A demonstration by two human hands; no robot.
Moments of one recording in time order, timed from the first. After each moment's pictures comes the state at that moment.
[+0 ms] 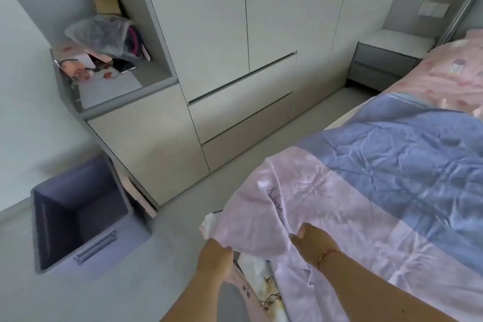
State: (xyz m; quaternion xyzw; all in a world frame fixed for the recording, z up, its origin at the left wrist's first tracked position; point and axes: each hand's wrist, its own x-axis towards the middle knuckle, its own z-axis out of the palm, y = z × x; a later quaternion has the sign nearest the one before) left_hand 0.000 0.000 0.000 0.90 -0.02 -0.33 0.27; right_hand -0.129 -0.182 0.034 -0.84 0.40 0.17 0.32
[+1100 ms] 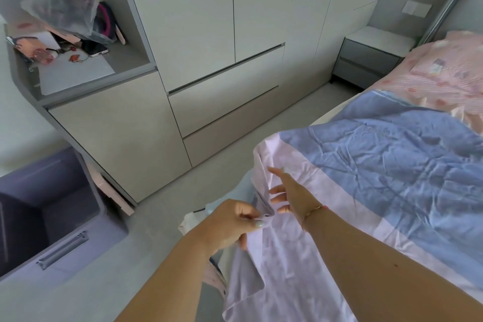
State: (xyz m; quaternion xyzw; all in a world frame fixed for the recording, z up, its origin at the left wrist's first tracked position) left_hand 0.017 -0.061 0.082 0.72 -0.29 -0.48 0.41; right_hand -0.062 -0.227 0.067 -0.63 0.38 0.00 0.68
